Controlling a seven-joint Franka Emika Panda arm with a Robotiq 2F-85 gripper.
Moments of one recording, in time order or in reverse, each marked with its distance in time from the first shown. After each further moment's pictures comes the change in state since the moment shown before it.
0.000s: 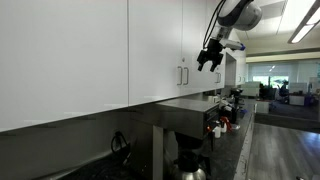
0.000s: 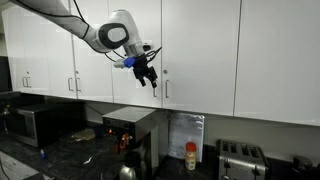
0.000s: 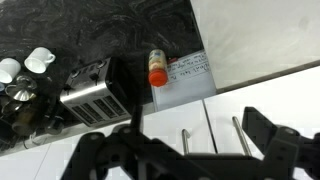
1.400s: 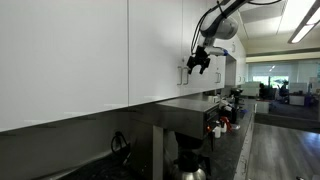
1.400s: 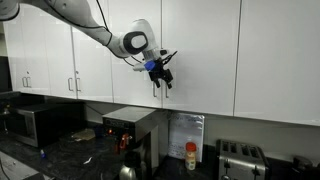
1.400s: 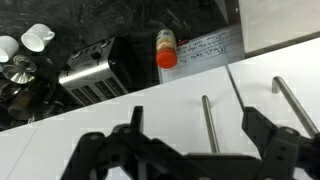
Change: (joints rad) arm -0.002 0.283 -0.012 0.285 -0.003 0.007 -0.021
